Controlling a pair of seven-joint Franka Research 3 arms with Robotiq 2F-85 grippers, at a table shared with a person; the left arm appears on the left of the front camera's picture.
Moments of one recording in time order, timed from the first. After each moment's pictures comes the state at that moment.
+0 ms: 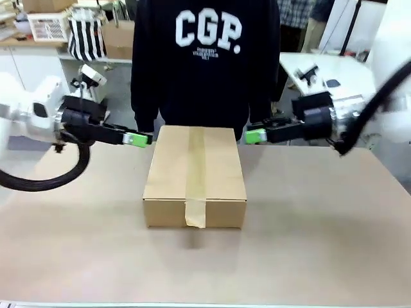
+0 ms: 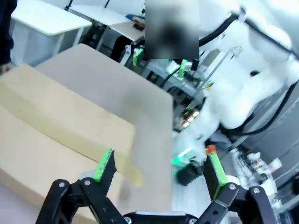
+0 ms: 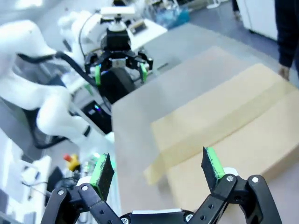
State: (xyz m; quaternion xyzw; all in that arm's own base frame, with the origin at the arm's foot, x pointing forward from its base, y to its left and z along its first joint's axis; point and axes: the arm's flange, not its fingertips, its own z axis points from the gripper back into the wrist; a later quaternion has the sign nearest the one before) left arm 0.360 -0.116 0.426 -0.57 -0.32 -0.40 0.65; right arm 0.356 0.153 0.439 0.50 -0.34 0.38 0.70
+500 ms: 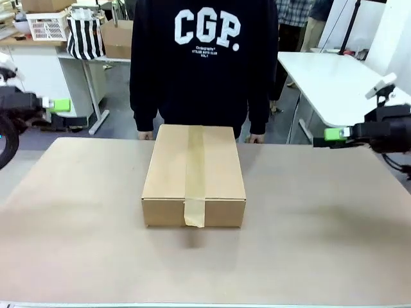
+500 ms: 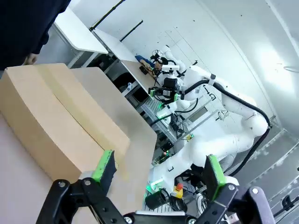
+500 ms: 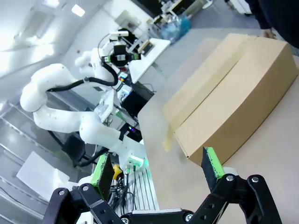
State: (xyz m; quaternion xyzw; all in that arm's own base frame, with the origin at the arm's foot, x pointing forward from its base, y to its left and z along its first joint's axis) left arm 0.360 0.008 0.429 -0.64 -0.33 -0.24 0.66; right arm 0.354 0.014 0.417 0.59 -0.27 0.26 0.72
